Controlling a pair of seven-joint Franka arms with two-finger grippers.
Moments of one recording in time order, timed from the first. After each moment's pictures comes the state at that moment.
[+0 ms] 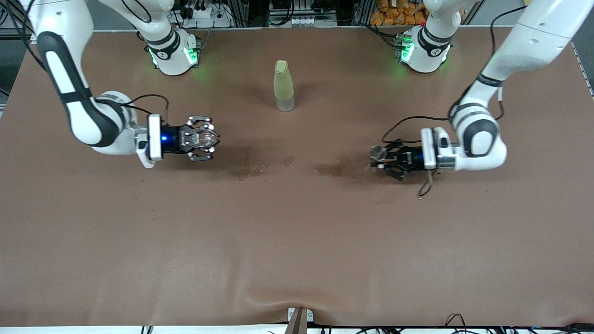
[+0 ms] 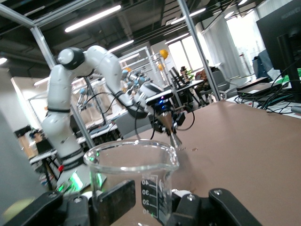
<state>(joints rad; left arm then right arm) 0.42 0.50 -0.48 -2.13 -1.29 1.92 2.52 -0.22 0.27 0.25 -2.27 1.50 1.65 -2.18</state>
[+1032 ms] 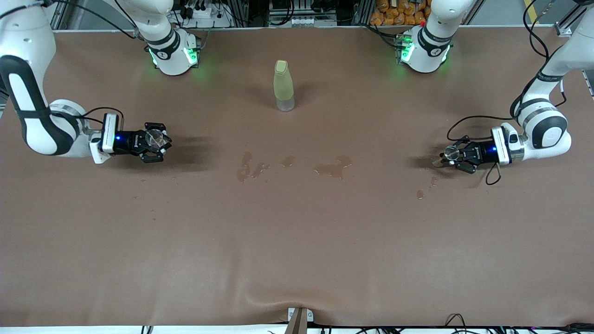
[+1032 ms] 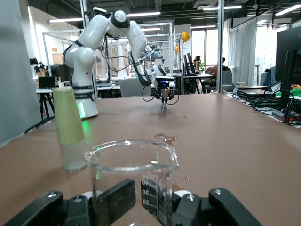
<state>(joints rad) 0.87 0.69 -0.42 -2.08 -0.89 1.83 2.51 -0.30 0.44 -0.03 -2.20 1.17 1.51 -2.67</state>
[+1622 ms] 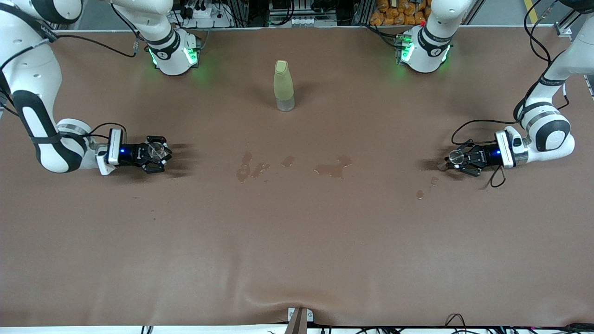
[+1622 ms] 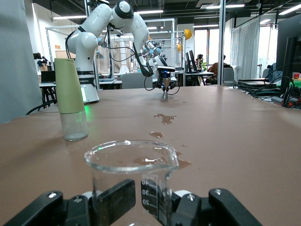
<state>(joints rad) 0.86 0.73 -0.39 -2.03 -0.87 1.83 2.51 -0.32 0.66 -0.04 -2.06 1.14 1.50 -2.75</state>
